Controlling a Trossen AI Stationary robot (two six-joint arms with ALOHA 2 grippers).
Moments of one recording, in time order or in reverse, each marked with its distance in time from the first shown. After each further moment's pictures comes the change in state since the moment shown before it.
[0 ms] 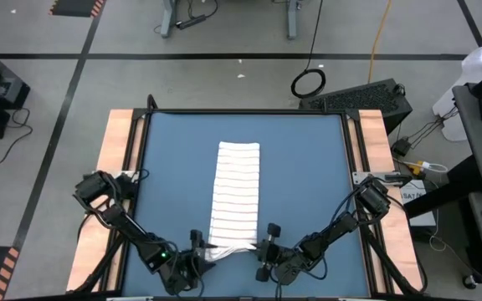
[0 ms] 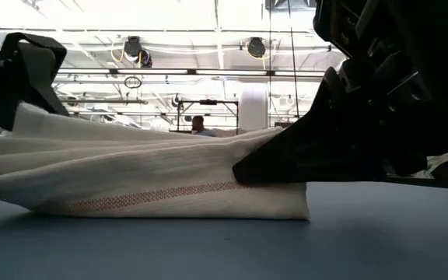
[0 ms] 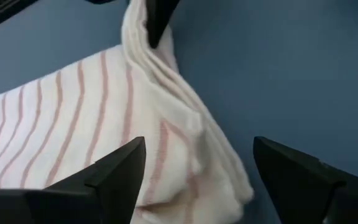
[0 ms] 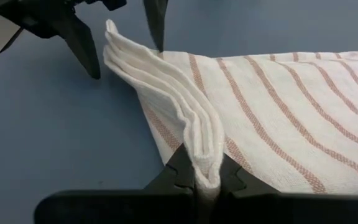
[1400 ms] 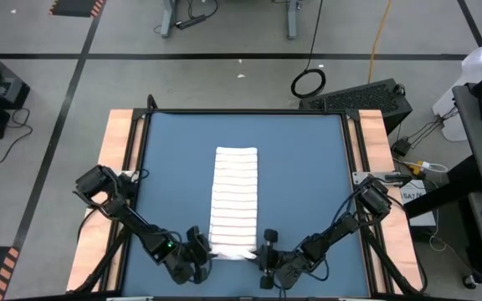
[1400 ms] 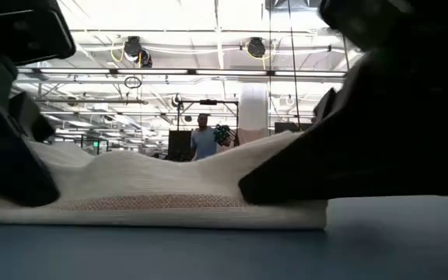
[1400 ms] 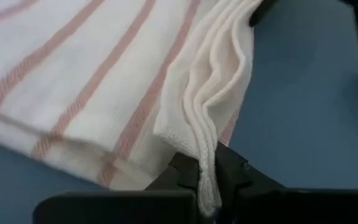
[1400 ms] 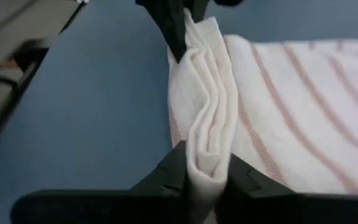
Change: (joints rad) left arm 0.076 -0.043 -0.047 -0.001 0.213 -0.680; right arm 0.025 -0.001 0.000 0.025 -0.148 -0.070
